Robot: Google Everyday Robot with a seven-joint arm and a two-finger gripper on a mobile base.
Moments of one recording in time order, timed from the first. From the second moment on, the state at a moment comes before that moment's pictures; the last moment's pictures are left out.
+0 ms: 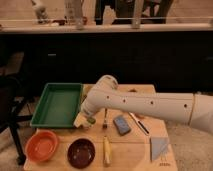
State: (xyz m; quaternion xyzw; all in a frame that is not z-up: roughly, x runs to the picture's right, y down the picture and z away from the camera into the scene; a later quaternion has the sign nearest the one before) arm -0.105 0.132 0.718 -0.30 -0.10 0.35 0.88
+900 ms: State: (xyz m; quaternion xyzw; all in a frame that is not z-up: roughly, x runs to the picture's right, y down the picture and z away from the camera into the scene) arm -0.096 0.161 0.755 -0.32 -0.07 0.37 0.87
